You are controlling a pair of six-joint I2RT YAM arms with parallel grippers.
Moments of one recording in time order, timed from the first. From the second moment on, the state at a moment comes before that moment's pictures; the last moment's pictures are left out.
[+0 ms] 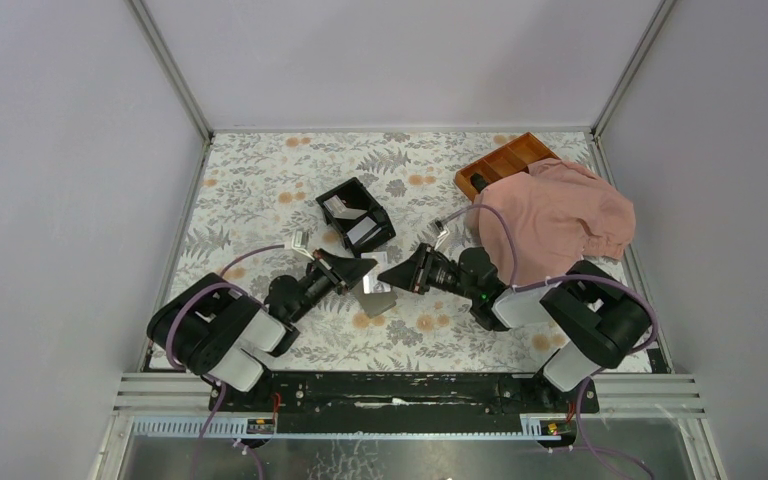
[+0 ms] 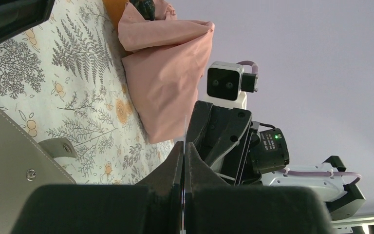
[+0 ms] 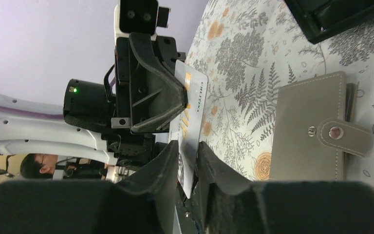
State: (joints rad) left arm -0.56 1.52 0.09 1.52 0.19 -1.37; right arm 0.75 1.57 0.42 1.07 -0.42 1.08
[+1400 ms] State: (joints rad) left arm -0.53 0.98 0.01 0.67 -0.07 -1.25; right arm 0.74 1.57 0.82 0.05 -0.28 0.60
